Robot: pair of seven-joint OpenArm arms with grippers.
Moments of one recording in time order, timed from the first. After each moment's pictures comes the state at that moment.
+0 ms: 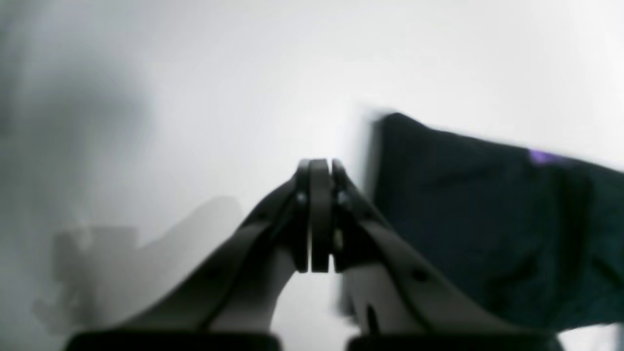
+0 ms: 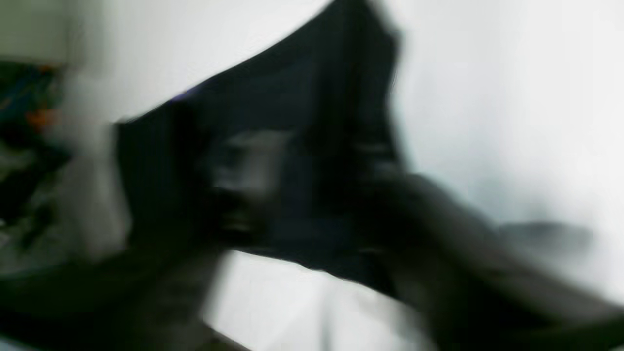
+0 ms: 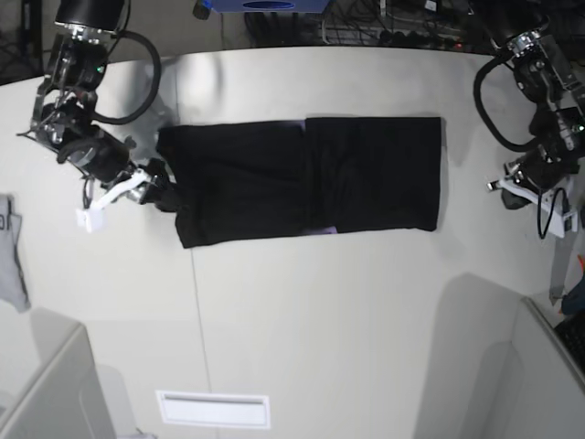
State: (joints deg) left arm 7.8 -19.1 -36.9 107.2 -37.7 -10.5 75.5; right arm -9.0 10.8 20.0 101.4 54.4 7.2 -64.9
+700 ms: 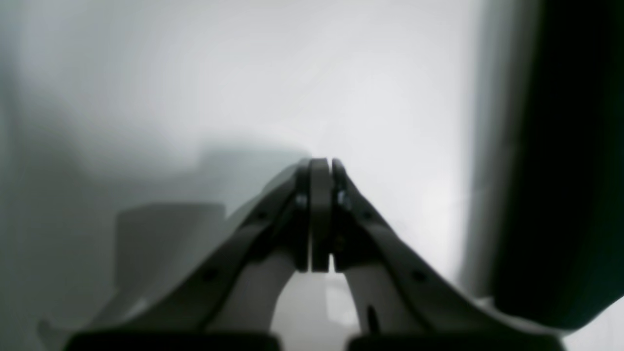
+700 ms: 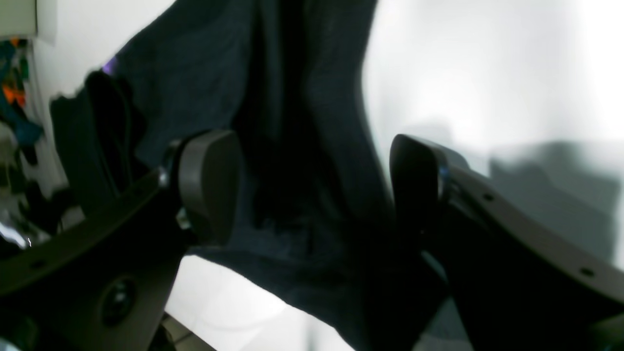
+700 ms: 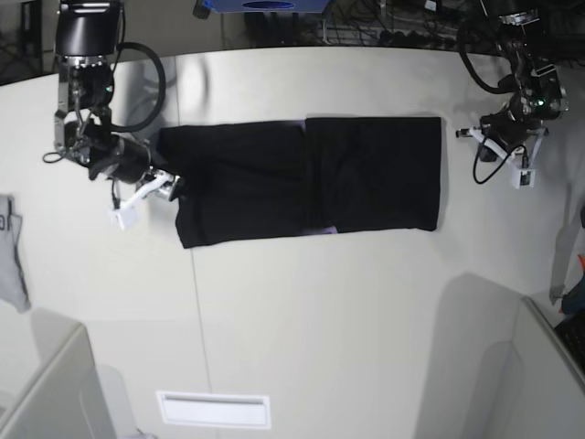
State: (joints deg) left arm 16.5 -17.9 -25.9 89.2 -26.5 -19.9 49.5; right arm -4.1 15.4 5.9 82.4 52.4 7.9 -58.5
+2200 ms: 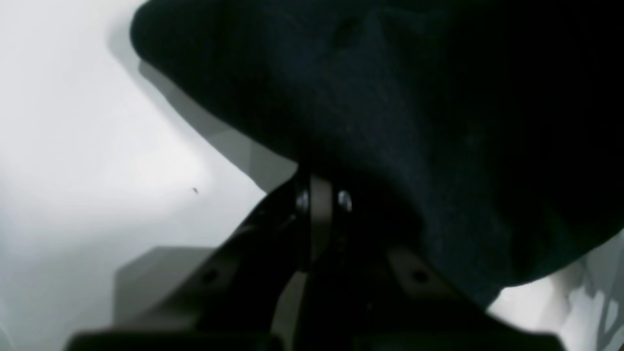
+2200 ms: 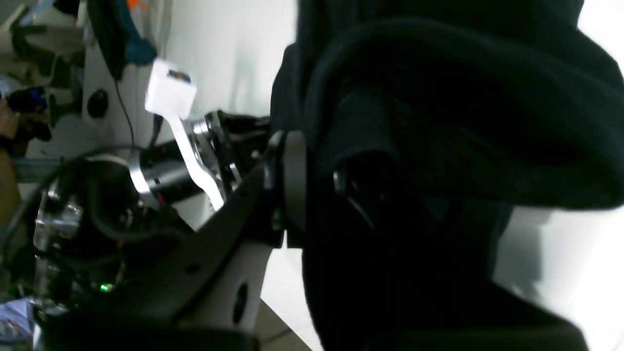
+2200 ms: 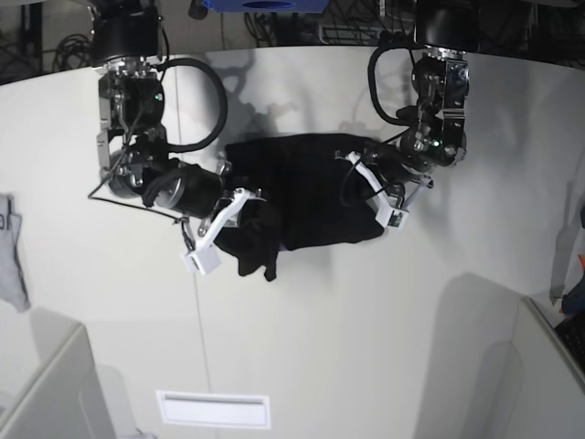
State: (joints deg) left arm 5.5 -8.9 1.6 86.5 -22.7 -15.9 47.1; right arm 1.6 6.0 -6.6 104.5 50.1 -0.1 -67.4
